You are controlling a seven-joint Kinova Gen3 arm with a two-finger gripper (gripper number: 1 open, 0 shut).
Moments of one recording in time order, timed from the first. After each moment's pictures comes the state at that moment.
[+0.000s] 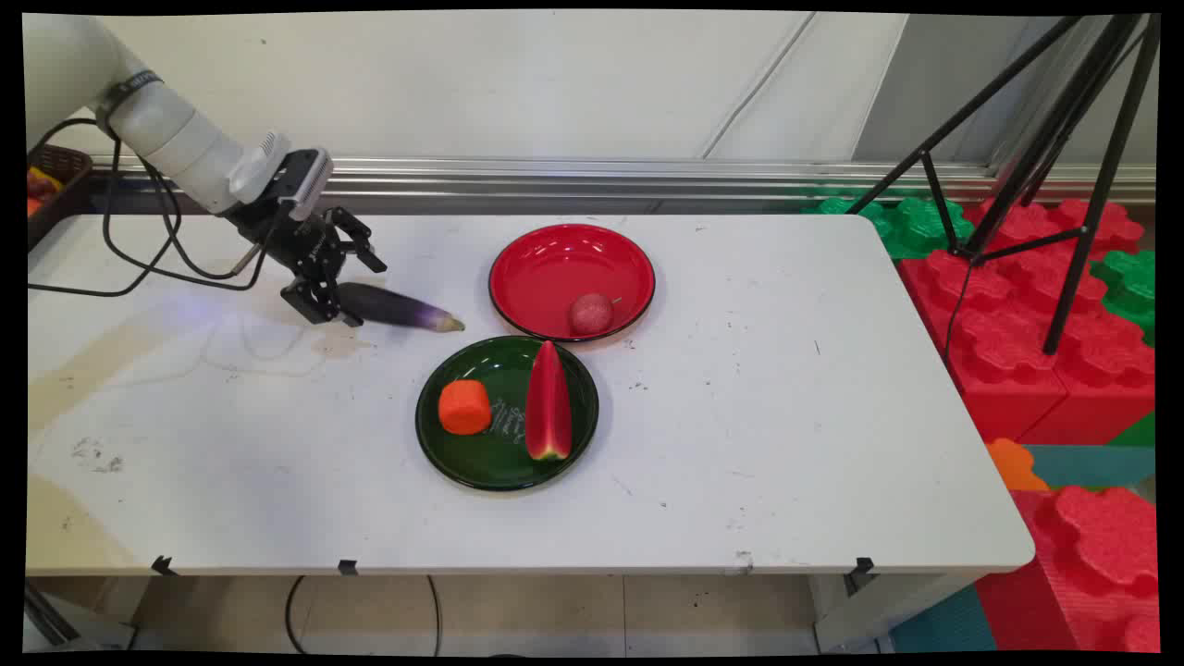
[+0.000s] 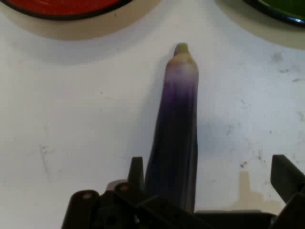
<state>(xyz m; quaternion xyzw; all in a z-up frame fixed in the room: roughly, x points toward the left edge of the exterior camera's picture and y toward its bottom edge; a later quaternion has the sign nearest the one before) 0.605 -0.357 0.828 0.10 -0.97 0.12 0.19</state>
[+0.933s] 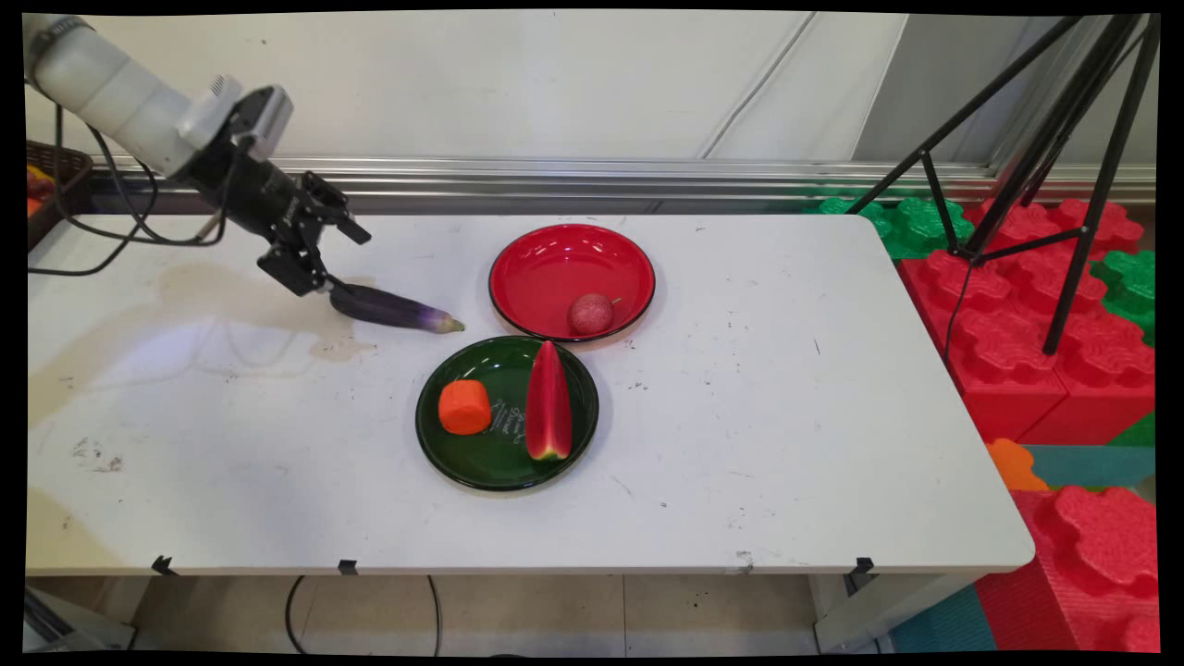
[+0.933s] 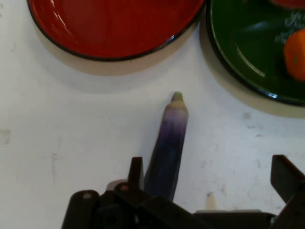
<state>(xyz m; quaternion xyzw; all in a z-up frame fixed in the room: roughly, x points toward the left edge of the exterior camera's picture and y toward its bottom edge) 0.608 -0.330 0.886 0.18 -0.94 0.12 0.25</state>
